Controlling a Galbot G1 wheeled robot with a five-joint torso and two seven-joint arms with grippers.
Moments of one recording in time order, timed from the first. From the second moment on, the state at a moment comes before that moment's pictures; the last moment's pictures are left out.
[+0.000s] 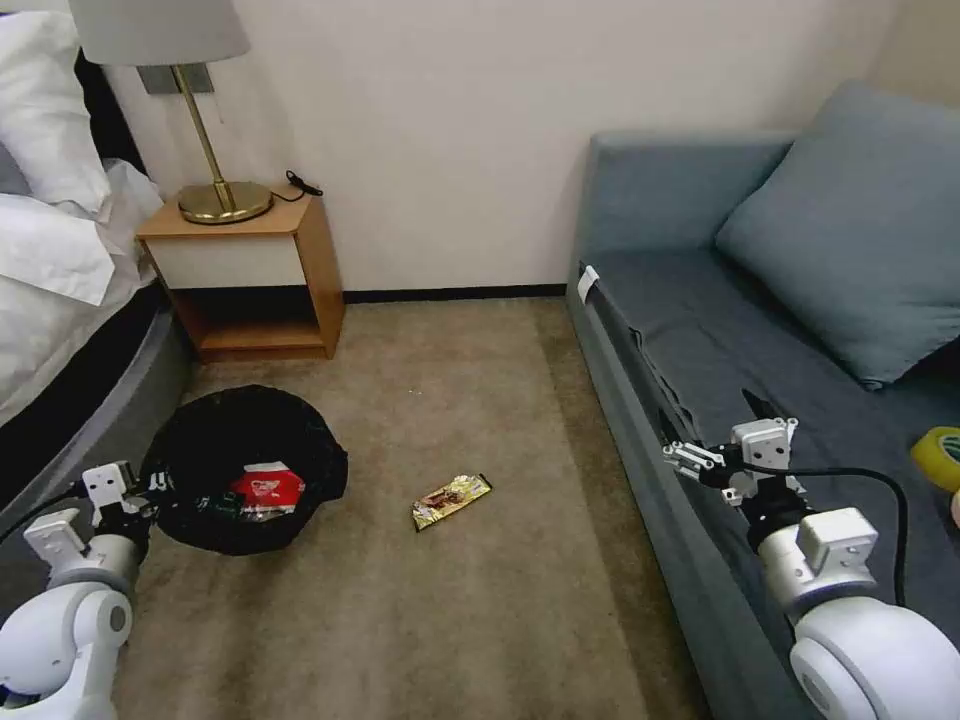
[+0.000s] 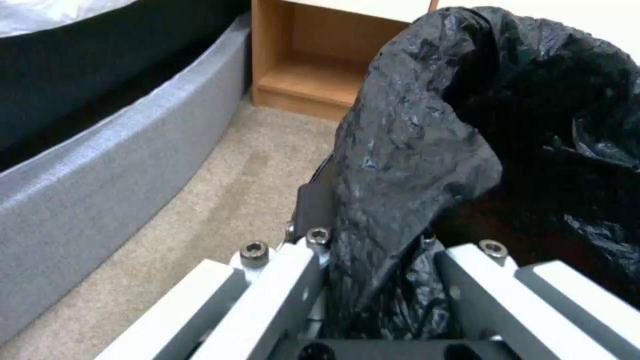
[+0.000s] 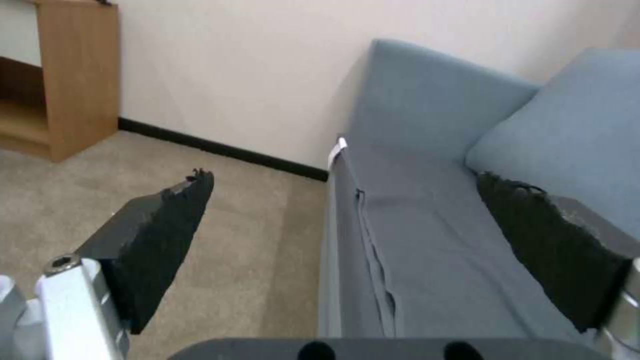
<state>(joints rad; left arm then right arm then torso) 1.38 -1.22 -0.97 -1.84 -0.53 0.36 0.00 -1.59 0.98 0.60 2.36 0.28 -0.29 0.22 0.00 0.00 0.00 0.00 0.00</state>
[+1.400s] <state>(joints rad) 1.37 -1.20 -1.00 -1.80 -0.55 0.35 0.02 -1.60 0.98 0.59 2.37 0.26 -0.29 0.19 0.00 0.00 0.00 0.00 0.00</state>
